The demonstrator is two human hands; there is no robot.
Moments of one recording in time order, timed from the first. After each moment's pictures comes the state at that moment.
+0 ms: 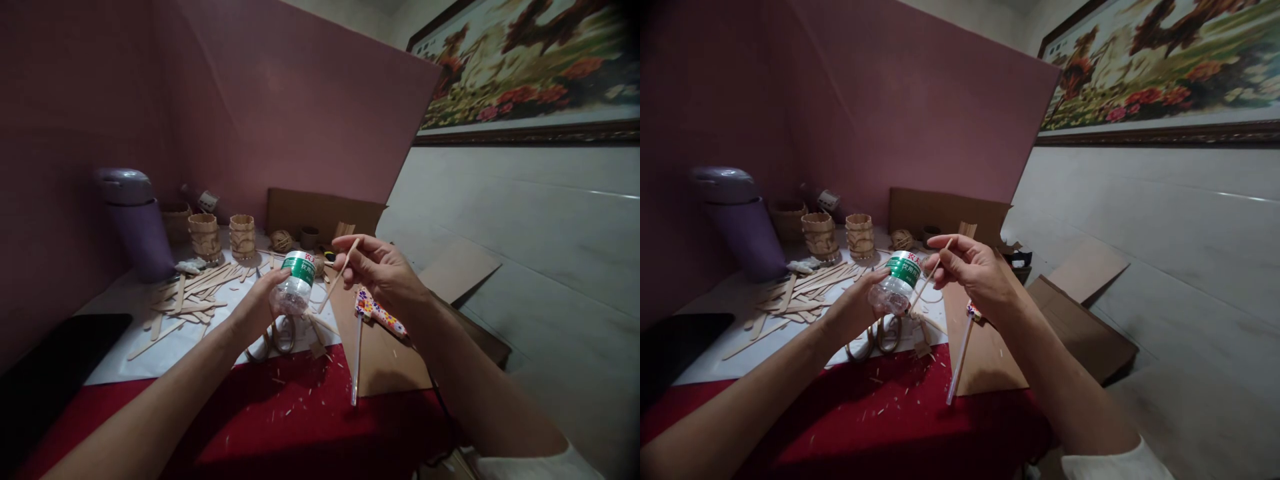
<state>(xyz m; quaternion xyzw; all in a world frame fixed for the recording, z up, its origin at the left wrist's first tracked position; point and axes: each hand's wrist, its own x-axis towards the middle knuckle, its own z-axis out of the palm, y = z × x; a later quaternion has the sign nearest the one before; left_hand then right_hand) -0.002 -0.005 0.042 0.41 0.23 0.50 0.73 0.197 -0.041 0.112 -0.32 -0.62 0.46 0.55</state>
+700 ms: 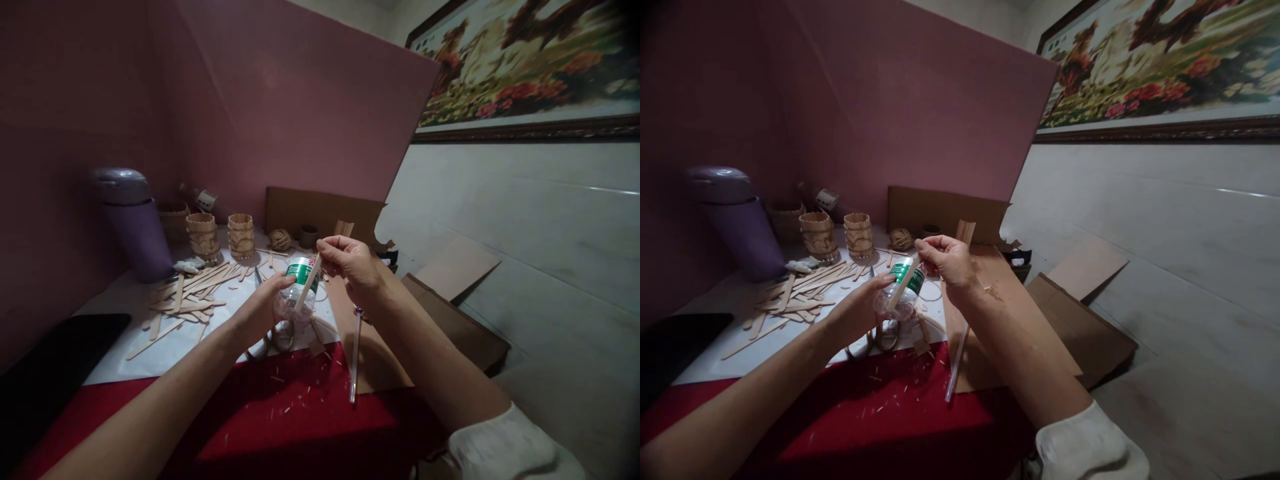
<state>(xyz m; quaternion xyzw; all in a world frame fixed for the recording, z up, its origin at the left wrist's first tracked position) 0.001 -0.013 0.043 0.43 0.24 0.45 0.75 0.166 -0.006 0.099 -0.36 -0.53 0.47 0.60</state>
